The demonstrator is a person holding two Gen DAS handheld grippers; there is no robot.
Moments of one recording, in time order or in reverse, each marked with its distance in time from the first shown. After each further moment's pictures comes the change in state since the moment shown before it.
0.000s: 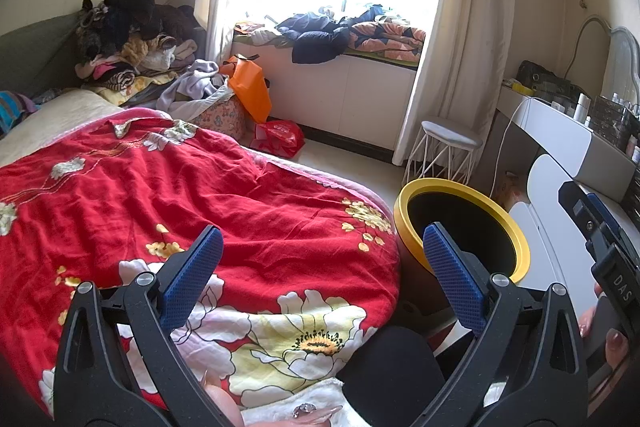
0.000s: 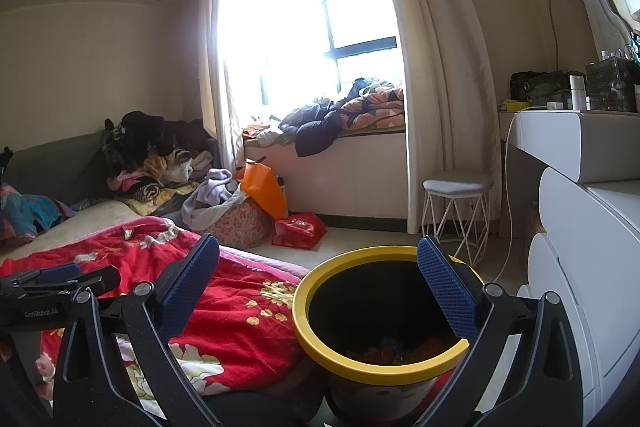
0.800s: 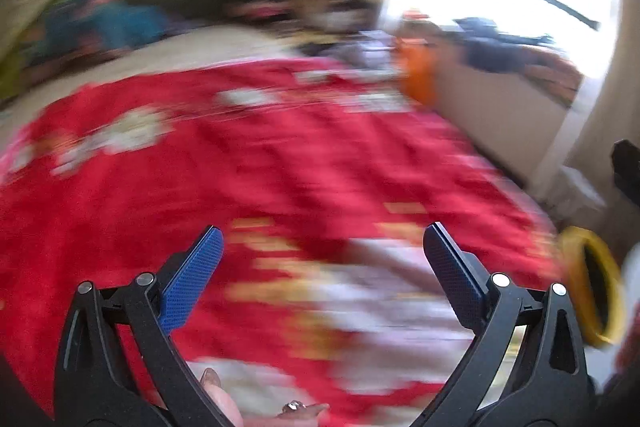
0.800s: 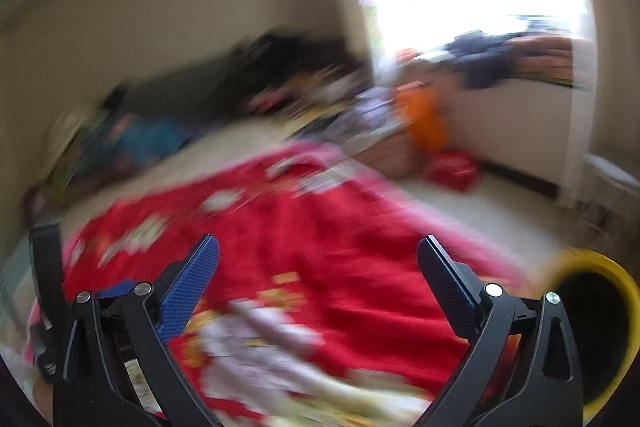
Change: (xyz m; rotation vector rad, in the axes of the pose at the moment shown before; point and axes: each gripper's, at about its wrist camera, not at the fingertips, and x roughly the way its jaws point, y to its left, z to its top) left arm -0.042 0.209 -0.044 -0.377 0.105 0.573; right arm 0.118 0.271 0.012 -0.252 0.449 0.690
